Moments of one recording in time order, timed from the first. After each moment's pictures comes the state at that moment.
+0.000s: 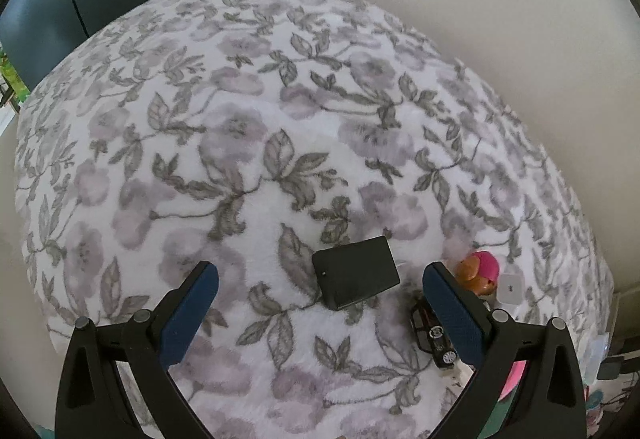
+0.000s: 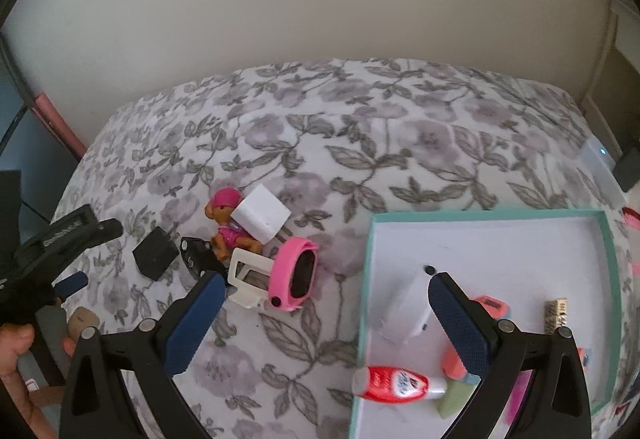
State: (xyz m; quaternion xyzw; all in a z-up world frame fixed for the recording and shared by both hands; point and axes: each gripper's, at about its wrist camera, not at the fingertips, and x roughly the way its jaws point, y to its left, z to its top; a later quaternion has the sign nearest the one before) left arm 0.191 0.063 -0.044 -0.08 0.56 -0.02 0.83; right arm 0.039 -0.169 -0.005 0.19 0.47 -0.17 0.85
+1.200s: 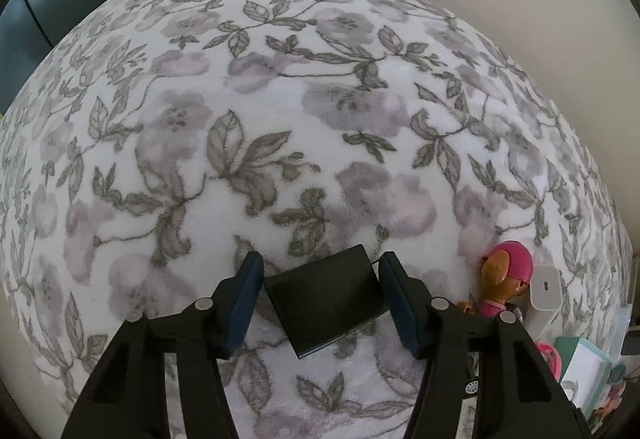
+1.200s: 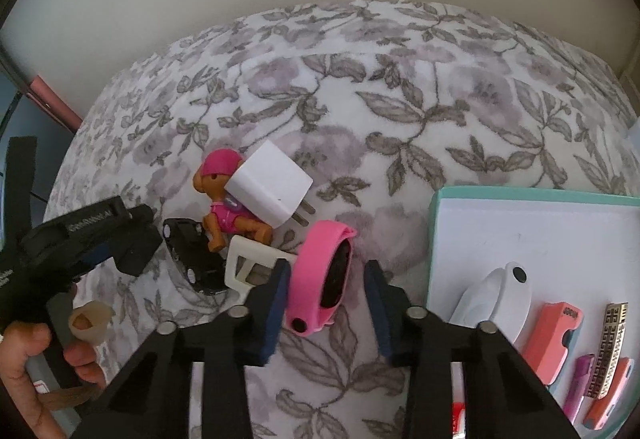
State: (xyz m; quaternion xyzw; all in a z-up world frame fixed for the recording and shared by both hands) left arm 0.221 0.033 -0.087 -0.03 0.59 -0.05 0.81; right arm 0.079 -0.162 -0.061 0.22 0.52 -0.14 0.82
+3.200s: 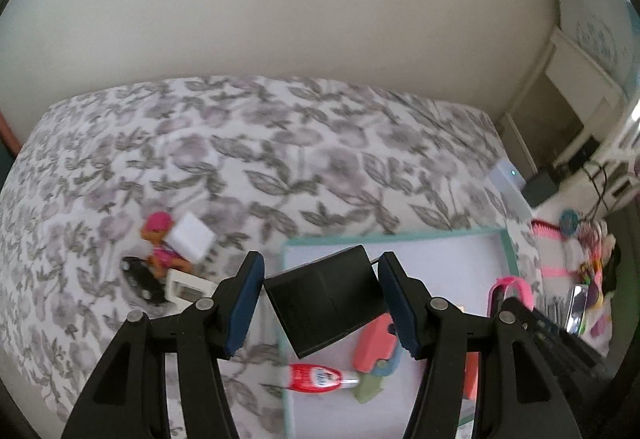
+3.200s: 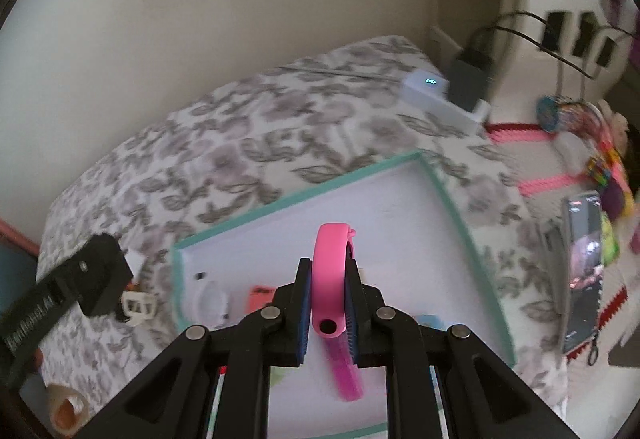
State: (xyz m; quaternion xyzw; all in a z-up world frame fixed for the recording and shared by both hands) left arm 0.036 -0.183 0.036 0.12 0.48 -0.30 0.82; right arm -0.100 -0.313 0.018 0.30 0.44 -0.33 0.78
